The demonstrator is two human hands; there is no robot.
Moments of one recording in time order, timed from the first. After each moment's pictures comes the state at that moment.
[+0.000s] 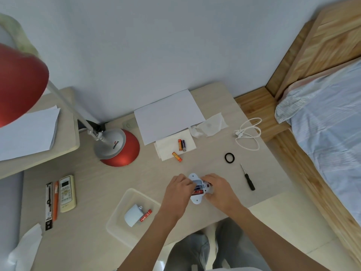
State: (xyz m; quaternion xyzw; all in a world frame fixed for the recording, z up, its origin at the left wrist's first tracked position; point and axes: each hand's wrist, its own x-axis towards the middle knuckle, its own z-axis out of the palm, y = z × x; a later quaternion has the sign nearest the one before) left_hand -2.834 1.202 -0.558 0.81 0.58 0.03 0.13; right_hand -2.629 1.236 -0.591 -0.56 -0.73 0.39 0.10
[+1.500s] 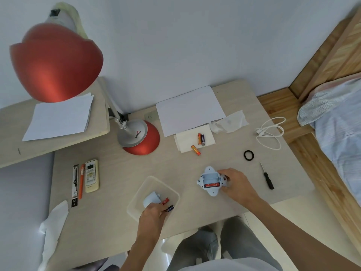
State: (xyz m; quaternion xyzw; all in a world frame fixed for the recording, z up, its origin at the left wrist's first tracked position) left_hand -2.942 1.060 -0.577 0.53 0.81 0.07 0.27; right_hand -2.630 1.242 -0.568 -0.54 -0.75 0.38 0.08
